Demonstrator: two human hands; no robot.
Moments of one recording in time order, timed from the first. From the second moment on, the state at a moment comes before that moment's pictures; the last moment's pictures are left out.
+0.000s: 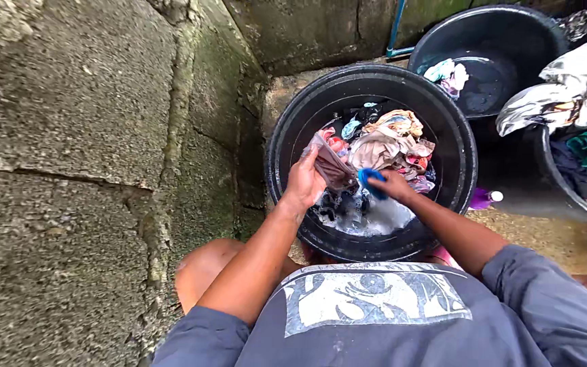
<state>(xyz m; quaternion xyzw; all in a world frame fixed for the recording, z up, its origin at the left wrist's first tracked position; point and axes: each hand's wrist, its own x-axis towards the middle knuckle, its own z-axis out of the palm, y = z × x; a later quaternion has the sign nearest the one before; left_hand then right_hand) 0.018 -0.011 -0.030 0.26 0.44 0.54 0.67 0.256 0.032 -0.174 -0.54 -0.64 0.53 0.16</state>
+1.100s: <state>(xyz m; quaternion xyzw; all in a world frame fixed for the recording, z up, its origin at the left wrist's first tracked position) 0.022 -0.023 -0.033 0.39 0.38 0.49 0.68 0.202 0.022 -0.064 -0.51 -0.70 0.28 0.42</state>
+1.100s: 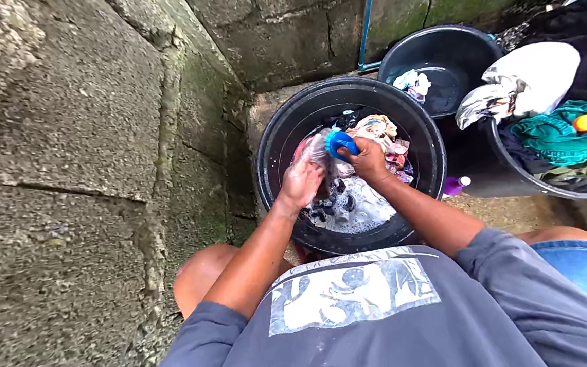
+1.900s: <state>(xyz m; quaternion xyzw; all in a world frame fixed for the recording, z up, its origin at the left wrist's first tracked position) 0.015 -0.015 -0.069 0.30 0.42 0.53 0.67 0.278 -0.023 -0.239 -0.45 -0.73 0.47 -0.21</state>
